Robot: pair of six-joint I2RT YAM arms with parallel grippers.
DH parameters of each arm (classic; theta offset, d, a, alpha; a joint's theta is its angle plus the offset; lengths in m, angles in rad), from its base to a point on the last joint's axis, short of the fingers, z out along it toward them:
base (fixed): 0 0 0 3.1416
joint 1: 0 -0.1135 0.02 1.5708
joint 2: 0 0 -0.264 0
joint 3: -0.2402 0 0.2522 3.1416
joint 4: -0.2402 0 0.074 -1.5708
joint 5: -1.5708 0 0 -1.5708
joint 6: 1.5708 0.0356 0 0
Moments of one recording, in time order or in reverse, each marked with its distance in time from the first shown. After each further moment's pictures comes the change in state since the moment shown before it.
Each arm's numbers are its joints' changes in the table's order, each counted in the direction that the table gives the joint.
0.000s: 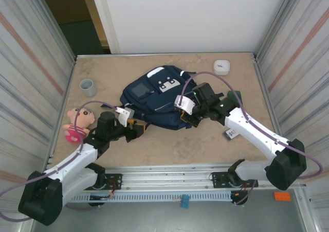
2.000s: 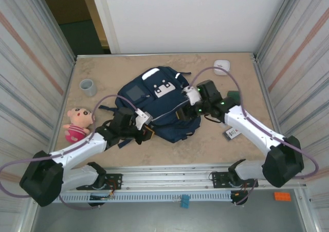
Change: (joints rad) left arm 0.227 0.195 -0.211 -0.250 -0.023 0.106; right arm 0.108 0.019 0.074 0.166 0.072 0.699
